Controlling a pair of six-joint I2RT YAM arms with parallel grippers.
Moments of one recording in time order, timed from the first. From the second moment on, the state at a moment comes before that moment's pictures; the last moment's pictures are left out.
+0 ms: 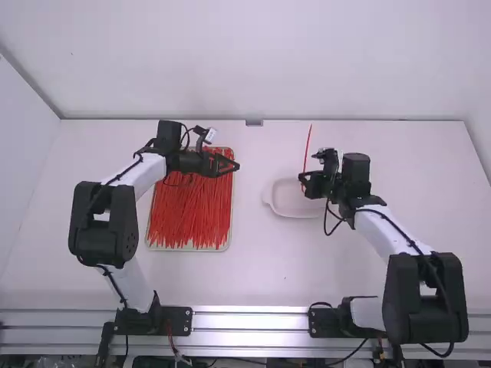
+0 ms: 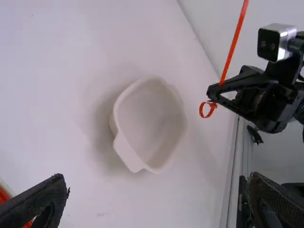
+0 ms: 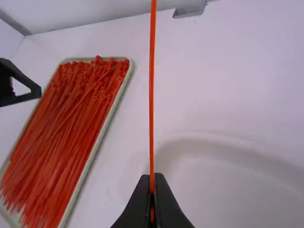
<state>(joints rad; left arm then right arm) -0.04 1.86 1.23 -0.33 1.12 0.03 0.08 1.45 0.71 0.04 -0.56 0.14</state>
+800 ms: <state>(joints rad) -0.04 1.86 1.23 -0.33 1.12 0.03 0.23 1.45 0.58 0.16 -0.21 0.18</state>
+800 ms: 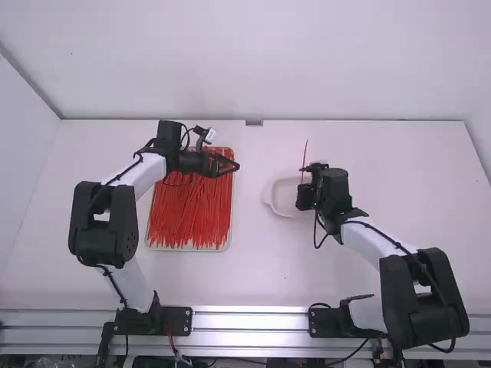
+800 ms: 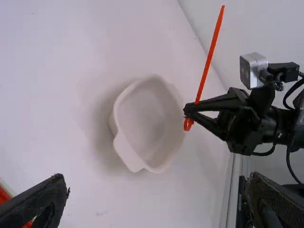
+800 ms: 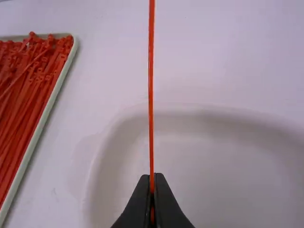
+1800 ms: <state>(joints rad) -0.04 1.86 1.23 -0.33 1.12 0.03 0.23 1.65 0.58 0.34 -0.24 0.23</state>
